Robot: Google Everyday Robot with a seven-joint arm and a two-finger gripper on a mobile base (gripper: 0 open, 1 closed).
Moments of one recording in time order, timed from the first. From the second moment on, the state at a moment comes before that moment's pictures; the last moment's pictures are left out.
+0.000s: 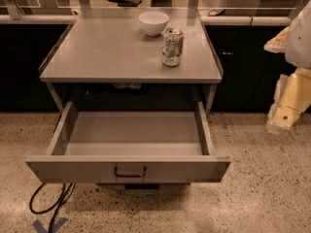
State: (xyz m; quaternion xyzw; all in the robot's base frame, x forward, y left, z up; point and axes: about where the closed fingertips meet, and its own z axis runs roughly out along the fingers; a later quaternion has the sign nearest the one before) arm 0.438 -0.217 0.976 -0.60 0.78 -0.03 0.16
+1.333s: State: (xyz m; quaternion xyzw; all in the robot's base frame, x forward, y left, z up) arm 0.392 -0.160 0.775 -0.61 0.75 0.13 0.24
